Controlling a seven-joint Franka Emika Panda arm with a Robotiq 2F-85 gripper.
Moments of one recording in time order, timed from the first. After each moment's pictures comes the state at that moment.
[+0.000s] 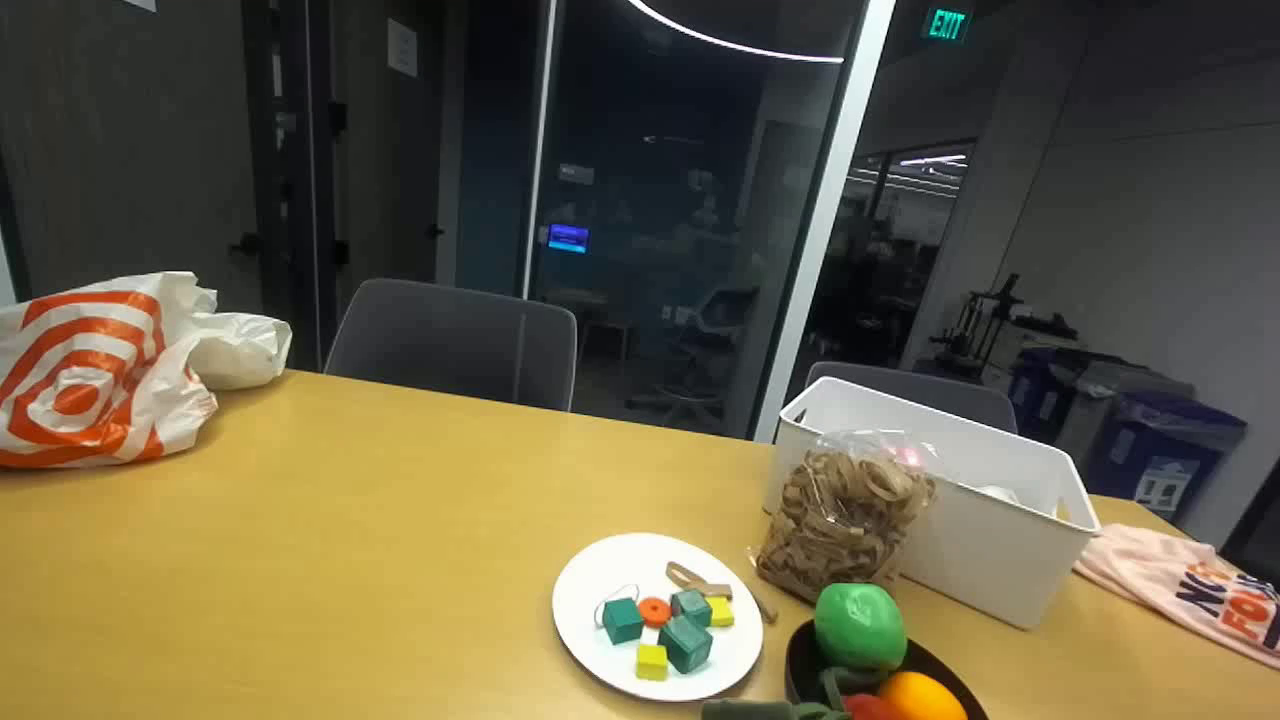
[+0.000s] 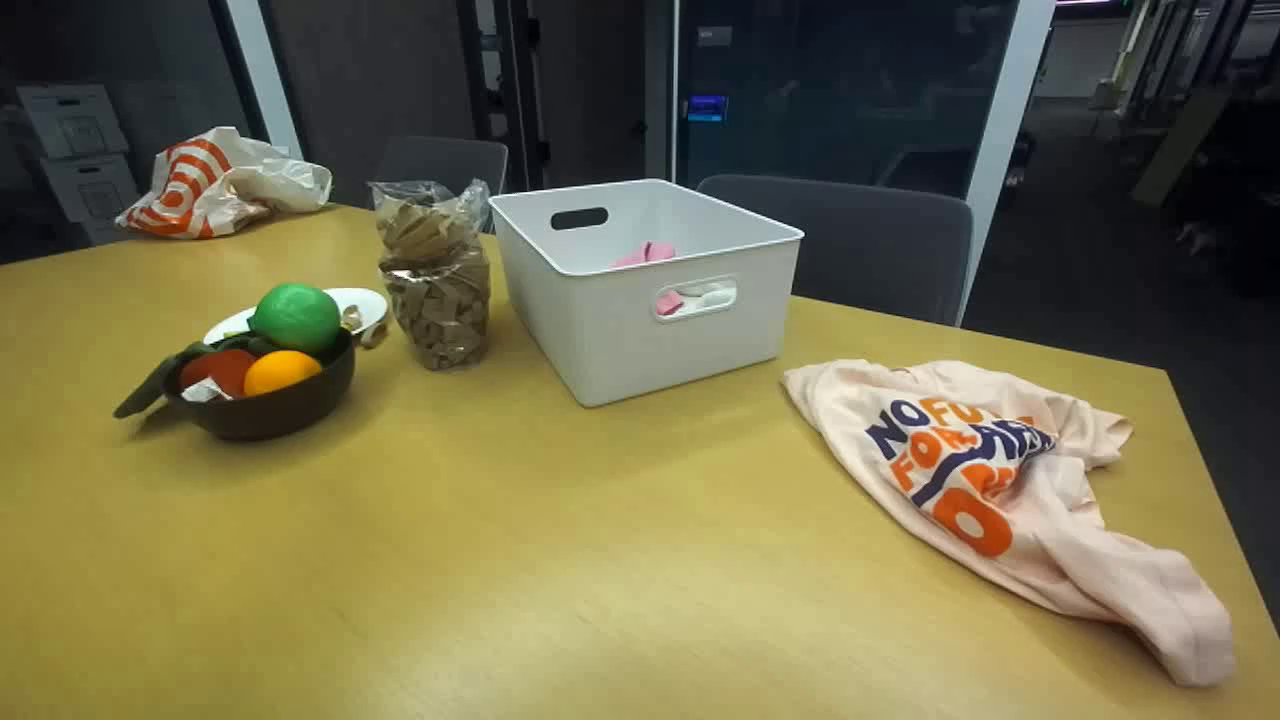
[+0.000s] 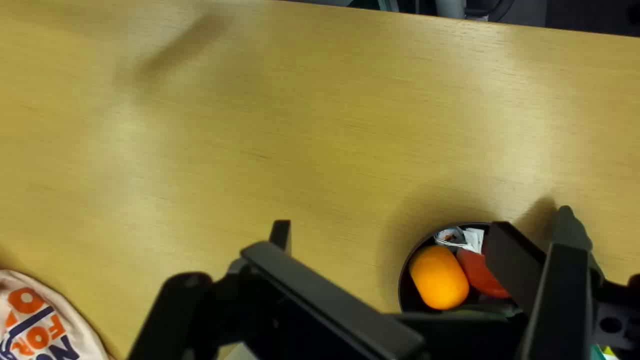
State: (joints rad) arm 0.09 -0.73 0.30 -2.33 0.04 1.44 0.28
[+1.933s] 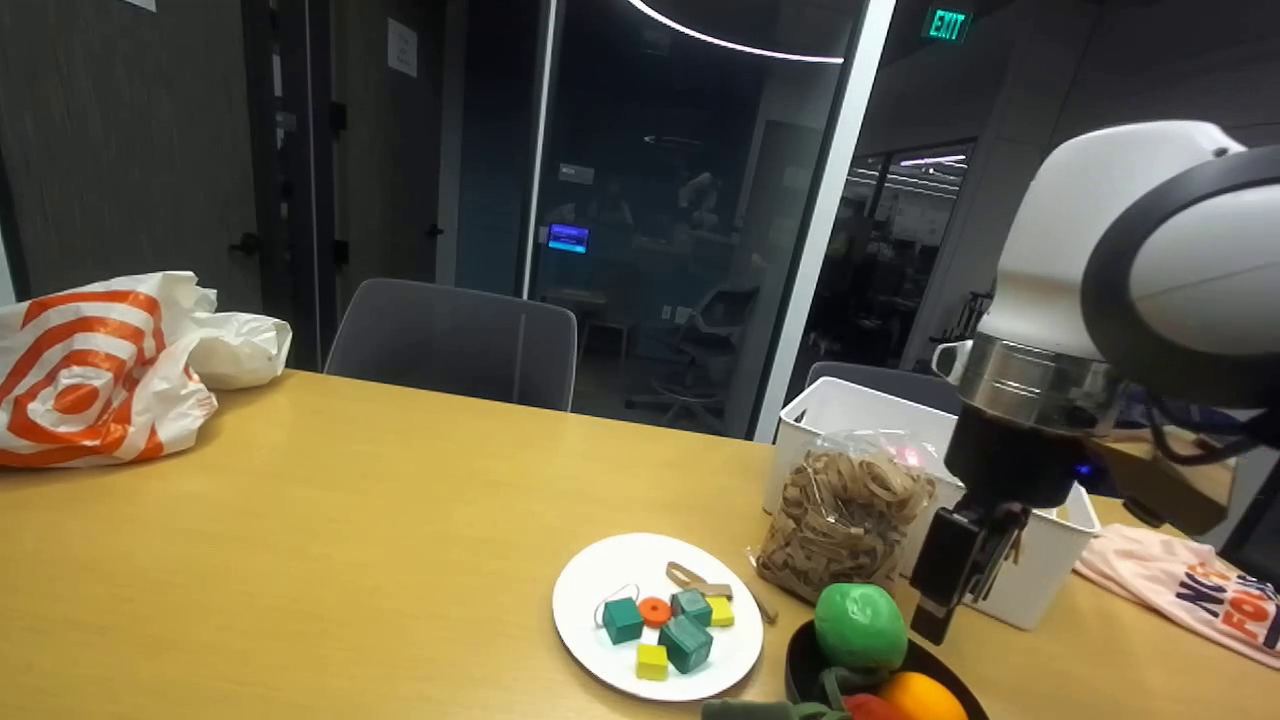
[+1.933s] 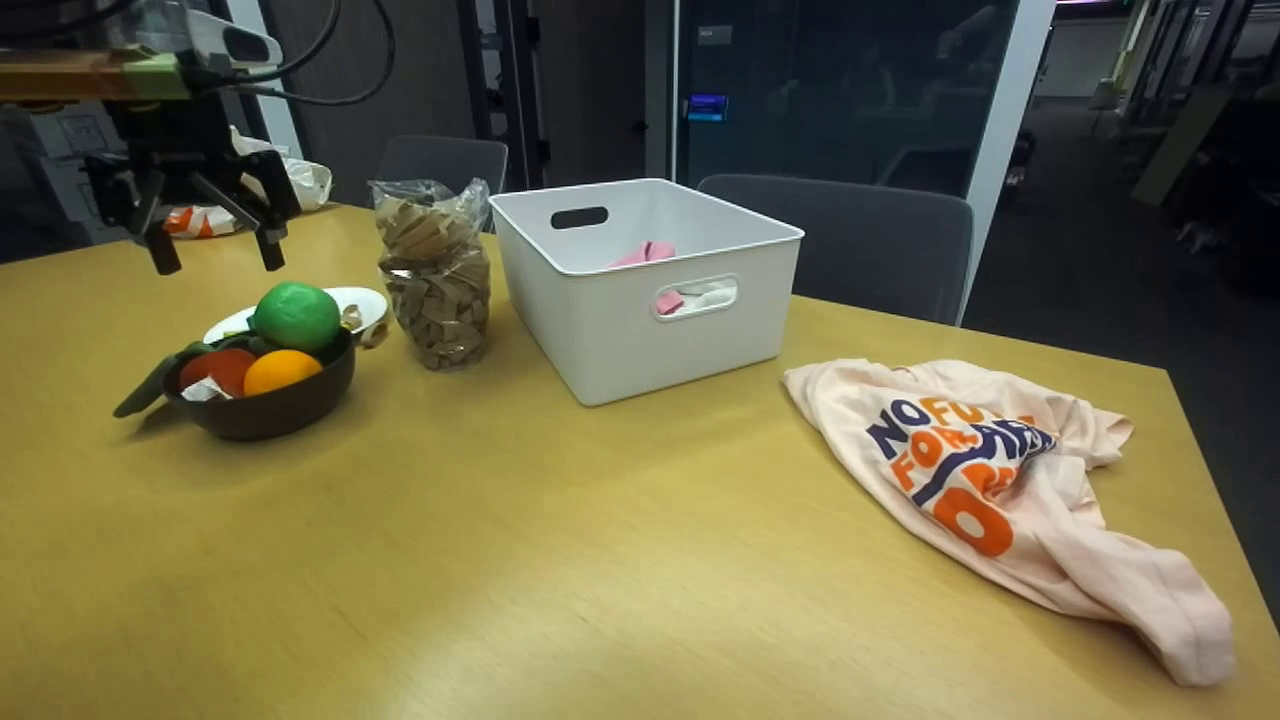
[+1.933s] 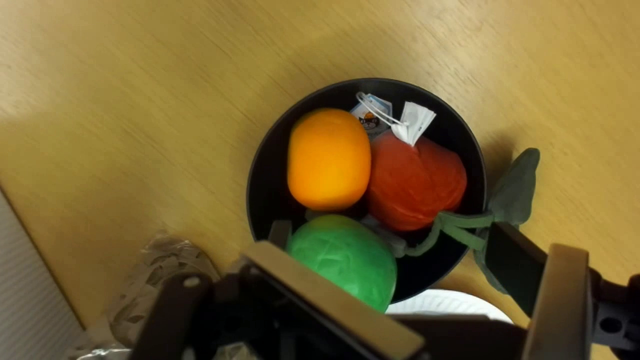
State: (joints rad) arm 0.24 -0.25 0.25 -2.39 0.05 2.11 -0.15
